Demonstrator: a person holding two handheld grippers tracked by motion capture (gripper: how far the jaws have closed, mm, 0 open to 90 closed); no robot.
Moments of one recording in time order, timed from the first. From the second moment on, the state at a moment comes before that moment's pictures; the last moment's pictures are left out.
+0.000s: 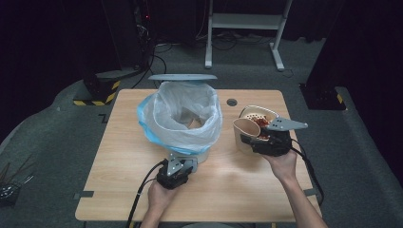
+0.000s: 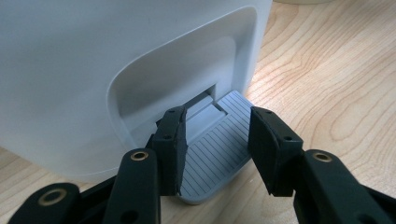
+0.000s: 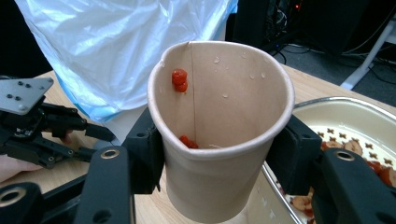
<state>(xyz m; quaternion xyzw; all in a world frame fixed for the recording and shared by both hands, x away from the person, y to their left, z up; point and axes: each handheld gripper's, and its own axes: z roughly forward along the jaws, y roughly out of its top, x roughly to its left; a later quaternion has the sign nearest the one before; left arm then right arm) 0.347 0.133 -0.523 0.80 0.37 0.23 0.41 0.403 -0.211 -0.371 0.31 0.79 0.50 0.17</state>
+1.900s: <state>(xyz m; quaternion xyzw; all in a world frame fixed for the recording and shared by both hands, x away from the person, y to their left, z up) 0.347 0.134 -0.523 0.80 0.37 0.23 0.41 0.424 -0.158 -0.288 0.24 0.78 0.56 0.15</state>
